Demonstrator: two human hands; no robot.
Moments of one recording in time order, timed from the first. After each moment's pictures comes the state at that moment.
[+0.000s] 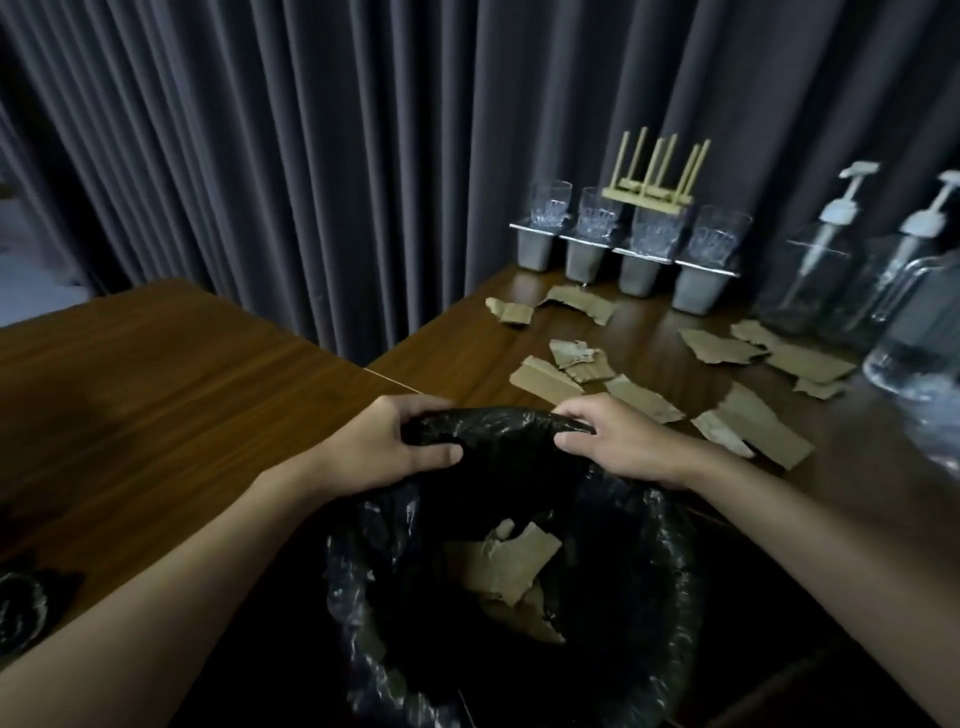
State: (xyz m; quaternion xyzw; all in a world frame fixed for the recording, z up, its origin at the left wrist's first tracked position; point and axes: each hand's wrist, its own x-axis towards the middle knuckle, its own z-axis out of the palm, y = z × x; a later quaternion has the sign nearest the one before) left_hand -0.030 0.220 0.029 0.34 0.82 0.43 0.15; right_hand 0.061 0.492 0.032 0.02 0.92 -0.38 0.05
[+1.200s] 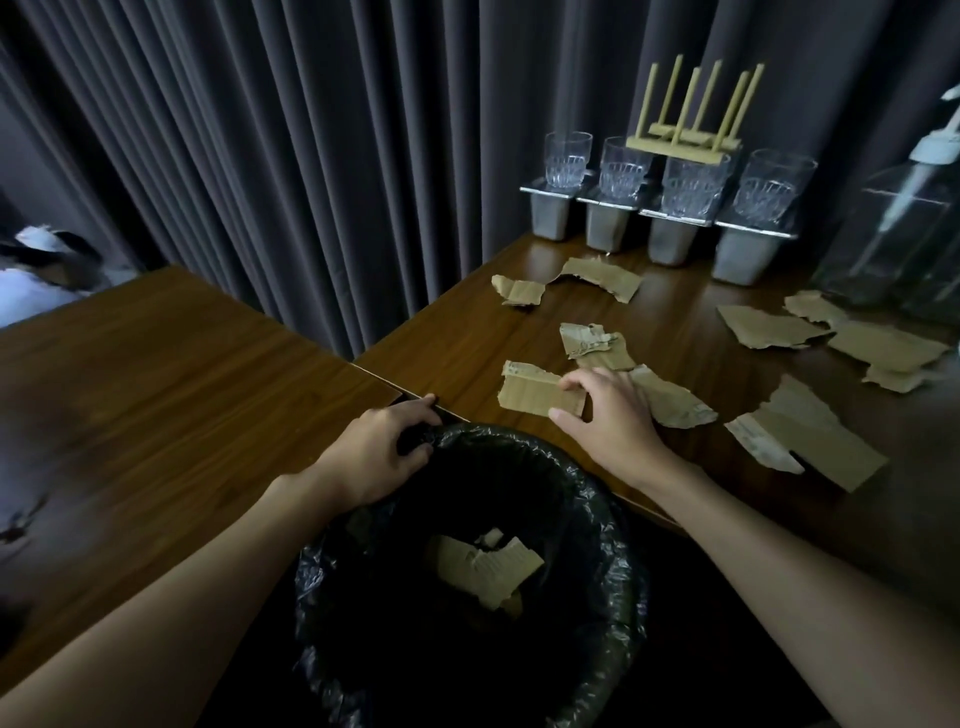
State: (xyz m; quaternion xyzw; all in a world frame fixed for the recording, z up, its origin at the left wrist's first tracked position) left_hand -0.086 0.249 -0.025 0.35 0.90 0.23 0.08; right_hand -0.002 0.529 -0.035 0.09 0.95 -0.26 -0.16
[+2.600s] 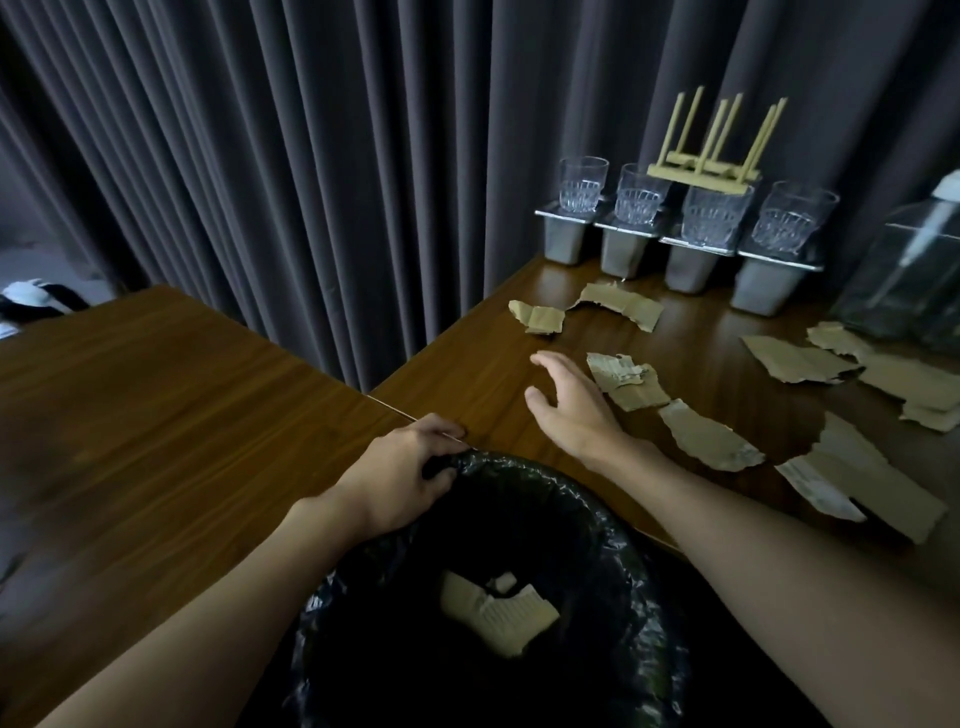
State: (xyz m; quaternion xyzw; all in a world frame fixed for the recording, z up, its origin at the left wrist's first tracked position) left_hand -0.117 0.248 -0.023 0.42 0.89 0.20 0.06; right_hand -0.090 0.492 -0.032 0.07 0.92 -0.35 -0.14
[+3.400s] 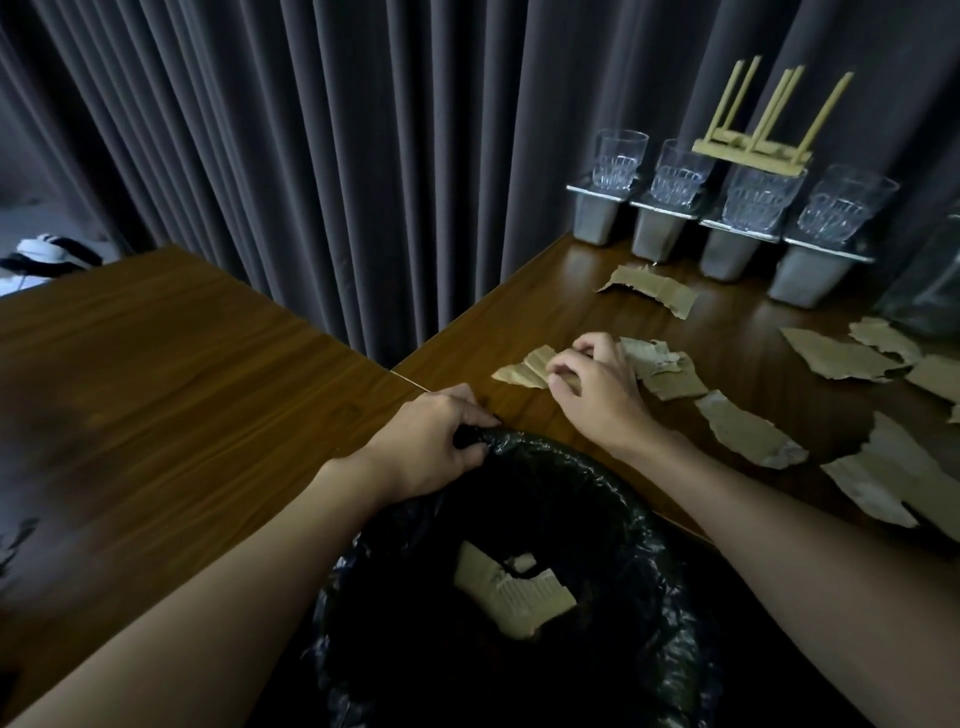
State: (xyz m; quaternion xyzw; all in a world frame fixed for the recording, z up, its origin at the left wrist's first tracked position) left_hand -0.129 0.250 -0.022 0.41 0.88 0.23 0.06; right_hand -0.100 0.491 -0.041 0.06 0.96 -0.20 -0.17
